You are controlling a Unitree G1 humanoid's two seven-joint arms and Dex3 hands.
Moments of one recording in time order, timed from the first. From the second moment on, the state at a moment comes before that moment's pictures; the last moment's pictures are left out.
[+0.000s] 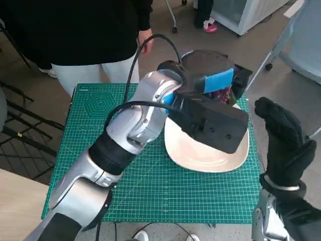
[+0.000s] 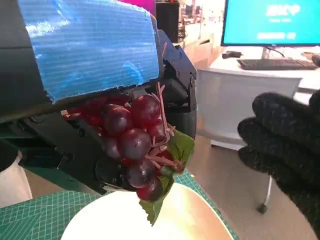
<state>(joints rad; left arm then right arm) -1.28 0.14 -0.47 0.55 0.62 0.04 -0.50 -0.27 -0.12 -0.20 0.12 0.21 -0.66 0.23</state>
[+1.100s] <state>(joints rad) -1.30 0.09 -0.47 0.67 0.58 0.17 -0.60 -0.26 -0.12 -0.20 0.12 0.20 -0.66 0.21</state>
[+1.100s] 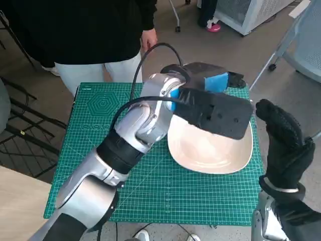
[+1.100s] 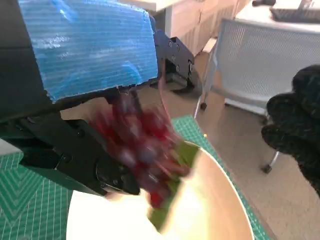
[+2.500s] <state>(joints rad) -0.97 0.31 -0.01 0.73 0.03 -0.36 -0.53 -0.31 -0.12 -0.16 0.15 0.23 -0.64 0.22</state>
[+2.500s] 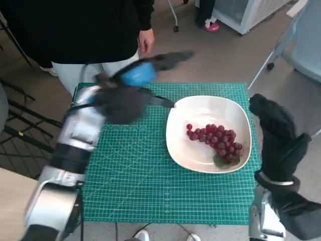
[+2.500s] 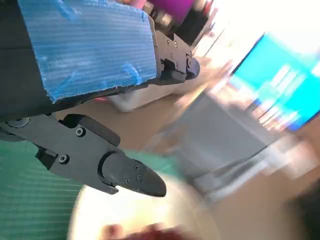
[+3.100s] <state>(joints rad) -0.72 0.16 0.29 0.84 -0.44 -0.39 -0.78 -0.34 -0.14 -0.16 0.20 0.28 -0.64 0.31</state>
